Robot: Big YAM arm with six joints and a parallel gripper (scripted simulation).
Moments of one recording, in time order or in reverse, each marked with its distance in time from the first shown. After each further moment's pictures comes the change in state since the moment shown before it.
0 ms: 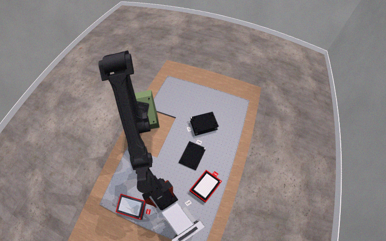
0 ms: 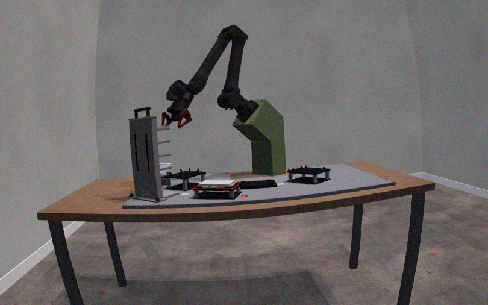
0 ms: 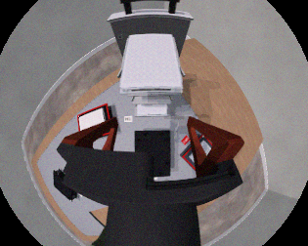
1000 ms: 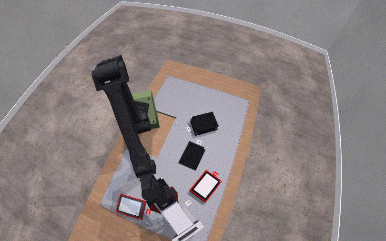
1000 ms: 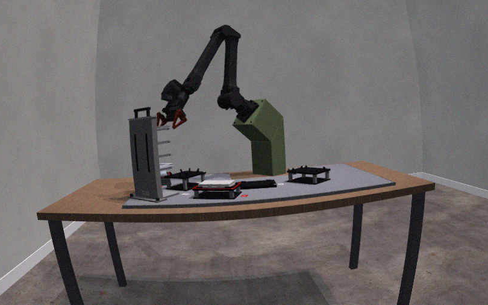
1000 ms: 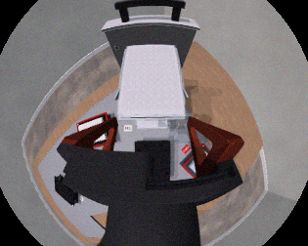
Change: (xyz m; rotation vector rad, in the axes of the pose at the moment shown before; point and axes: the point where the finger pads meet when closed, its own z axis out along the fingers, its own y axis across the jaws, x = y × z) arm -0.026 0.000 0.025 -0.001 -0.002 -0.001
